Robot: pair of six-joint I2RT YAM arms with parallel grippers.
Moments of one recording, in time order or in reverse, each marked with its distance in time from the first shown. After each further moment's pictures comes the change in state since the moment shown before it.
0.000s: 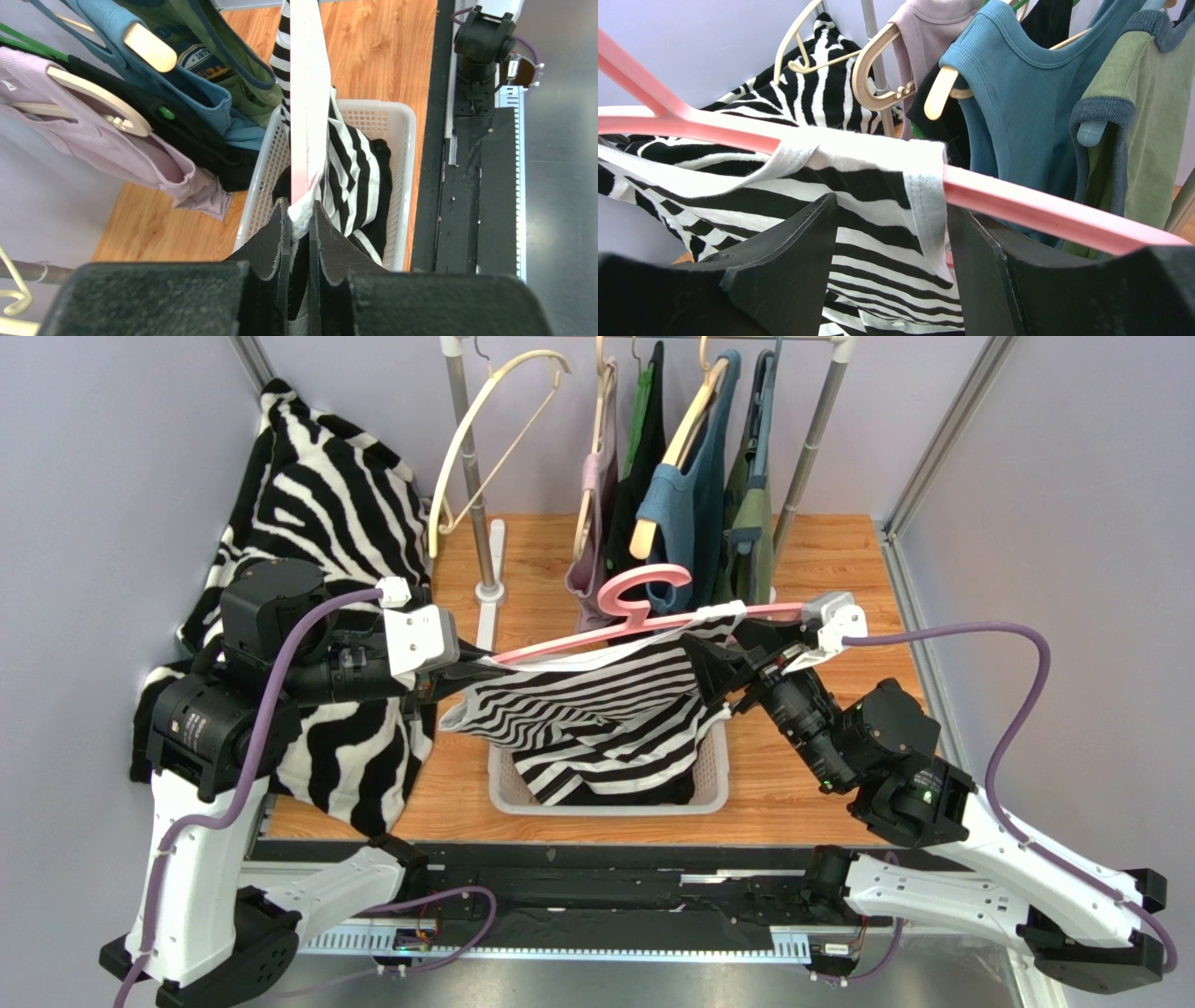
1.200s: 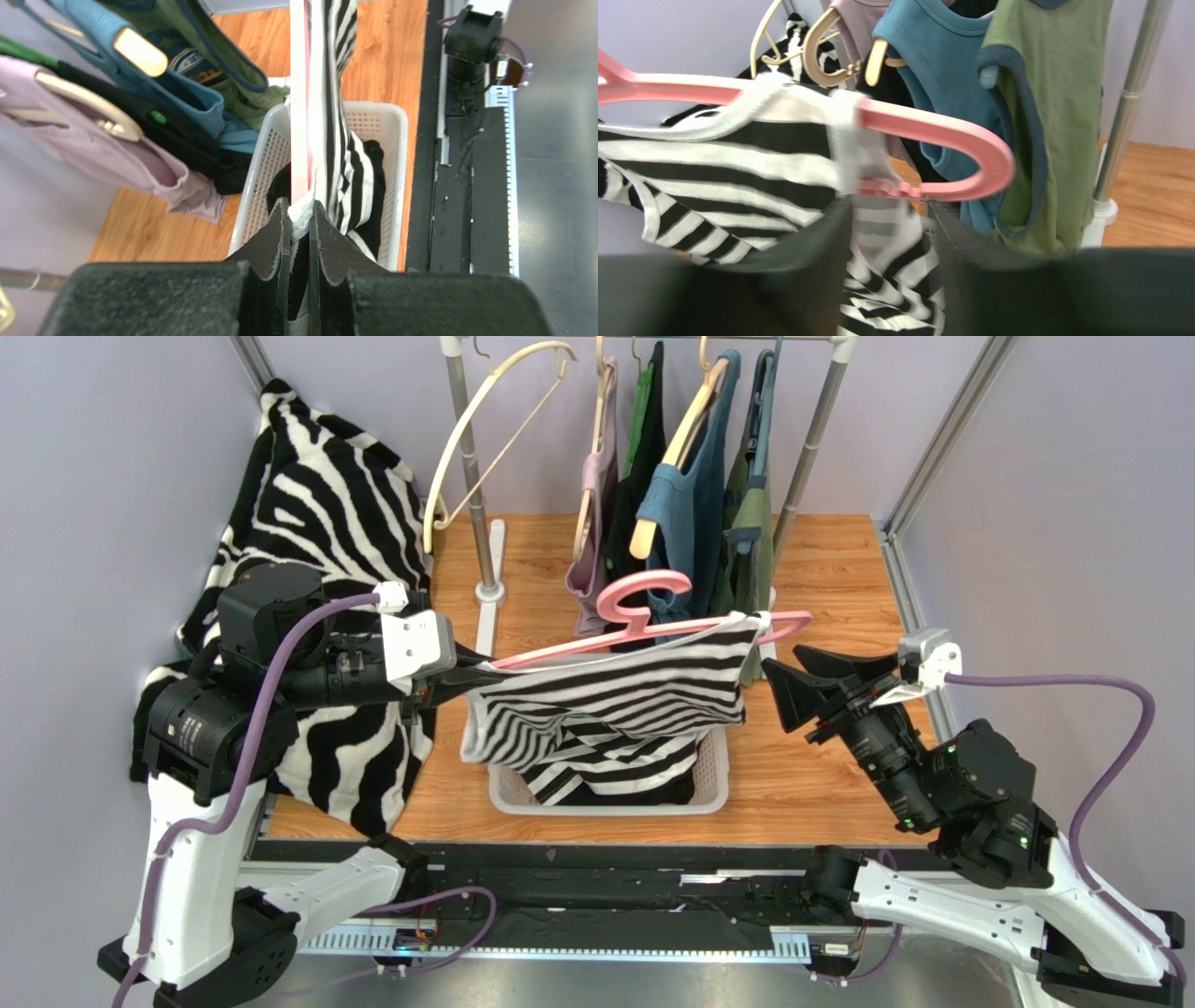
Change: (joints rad) left arm -0.011 -0.003 0.000 -0.006 0.027 0.001; right arm 0.011 -0.251 -0.028 -0.230 0.070 0.053
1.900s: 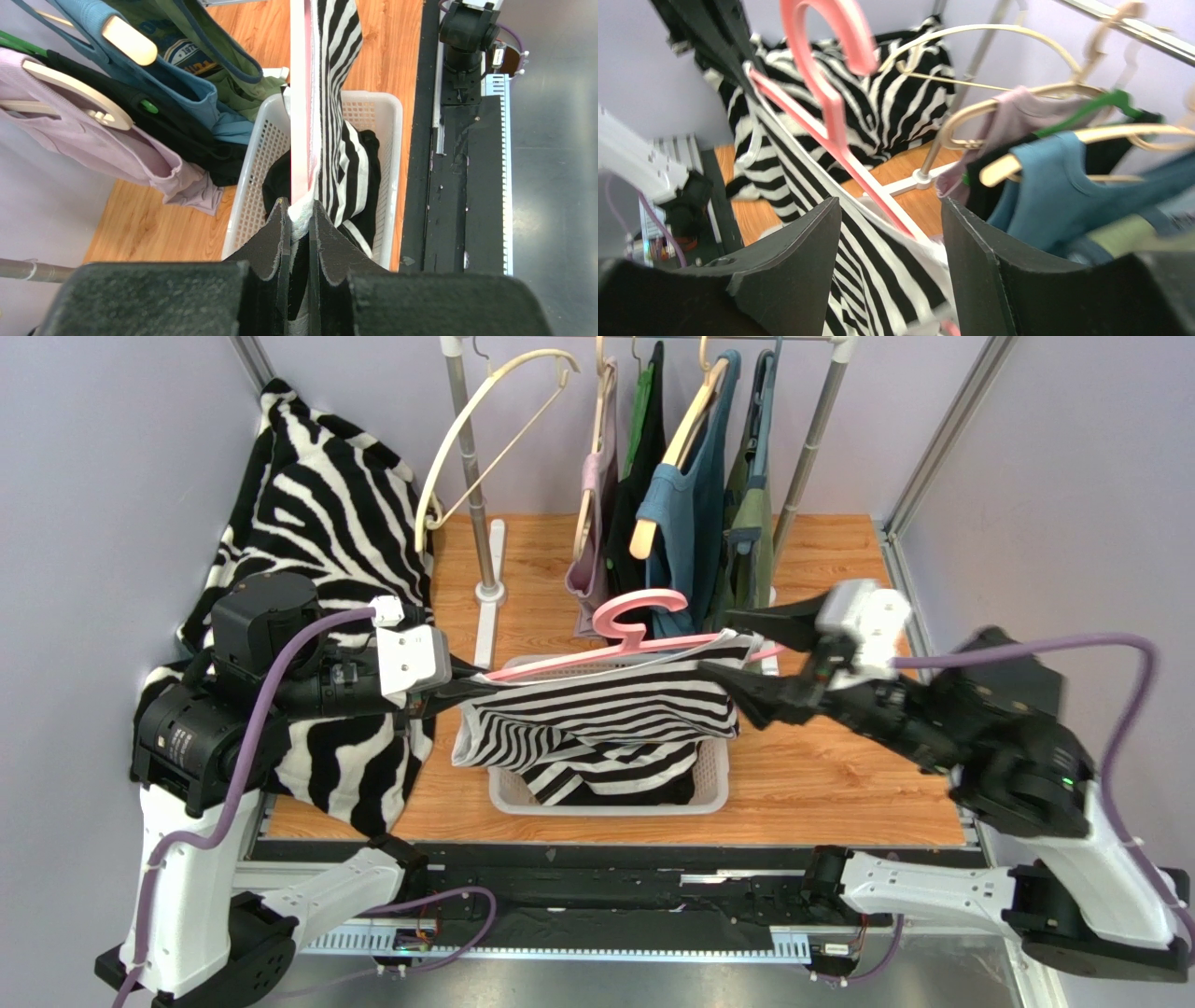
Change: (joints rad) left arm 0.006 -0.018 0.002 -0.056 -0.015 0.027; right arm -0.007 0.367 0.578 -0.303 -0.479 -0.346
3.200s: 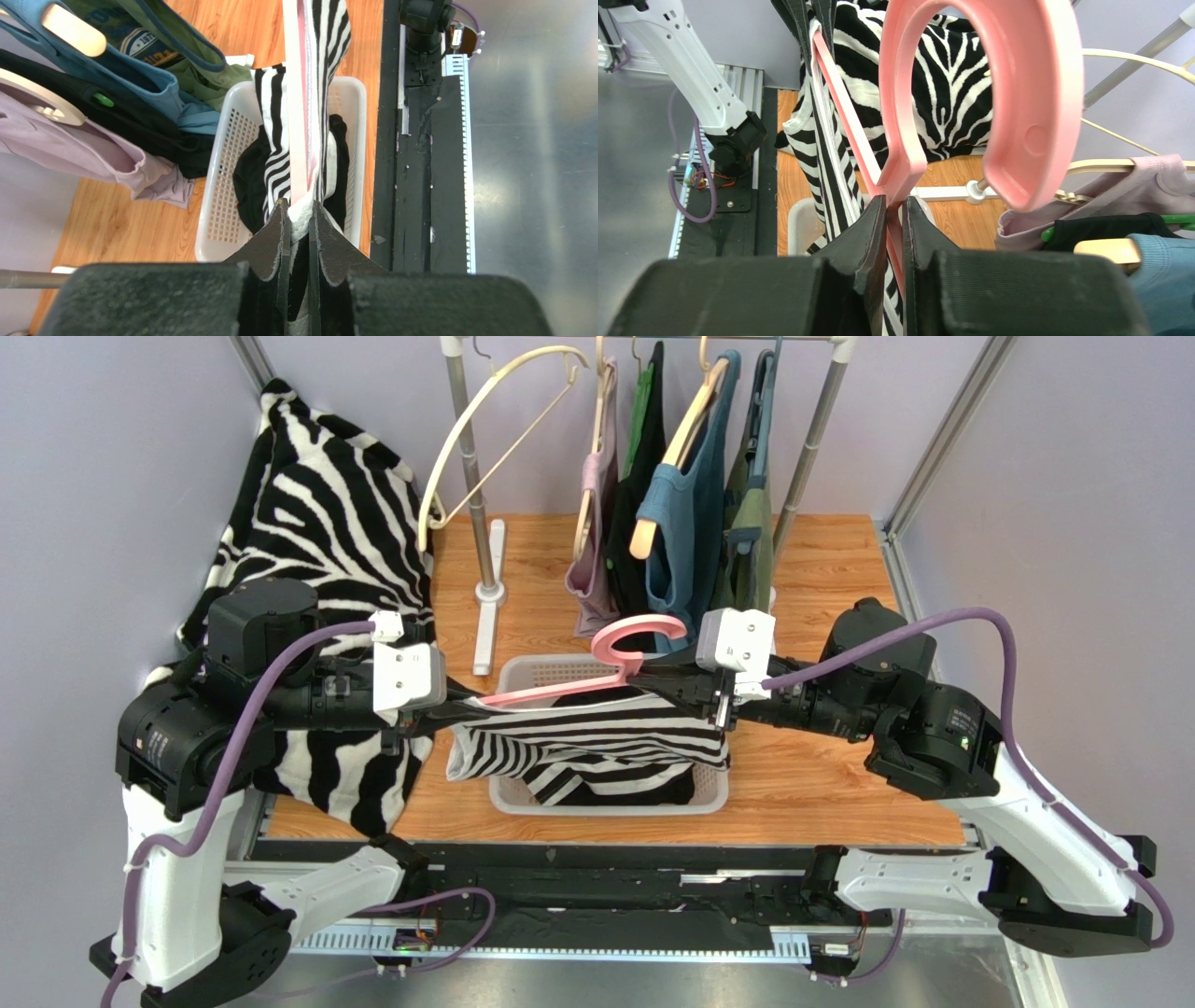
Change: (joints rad) left arm -0.063 0.034 0.087 -0.154 -0.001 0.030; right arm -0.005 0.191 -0.001 0.024 -0.325 -0.151
